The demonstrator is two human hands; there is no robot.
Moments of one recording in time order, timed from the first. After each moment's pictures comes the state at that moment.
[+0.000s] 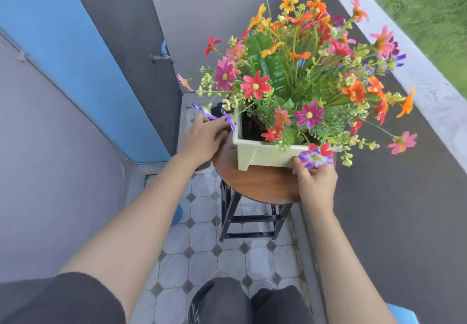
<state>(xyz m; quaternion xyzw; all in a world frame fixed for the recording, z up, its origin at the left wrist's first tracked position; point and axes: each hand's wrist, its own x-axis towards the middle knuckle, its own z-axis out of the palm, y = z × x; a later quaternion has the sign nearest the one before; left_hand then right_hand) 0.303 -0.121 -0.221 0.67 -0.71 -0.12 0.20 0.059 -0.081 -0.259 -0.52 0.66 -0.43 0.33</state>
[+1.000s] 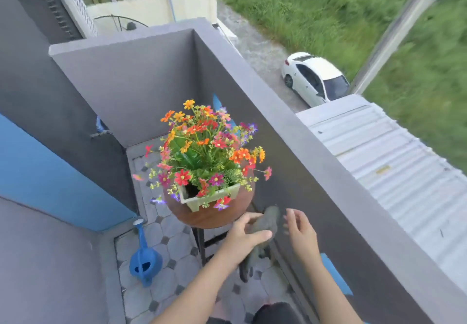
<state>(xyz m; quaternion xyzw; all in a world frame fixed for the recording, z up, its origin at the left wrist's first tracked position) 0.151 0.020 -0.096 0.51 -0.52 -0.66 0.19 -0.007 0.056 -0.131 -0.29 0.76 -0.41 0.40</state>
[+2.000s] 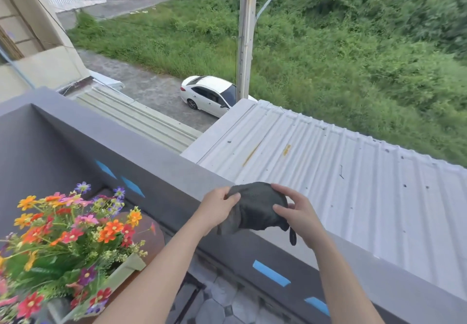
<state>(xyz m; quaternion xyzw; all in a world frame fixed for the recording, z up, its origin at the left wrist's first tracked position) -0.055 -0.043 -0.025 0.34 -0.74 -0.57 0.04 -0.180 0.125 -0.011 -0.21 0.76 -0.51 0.35</state>
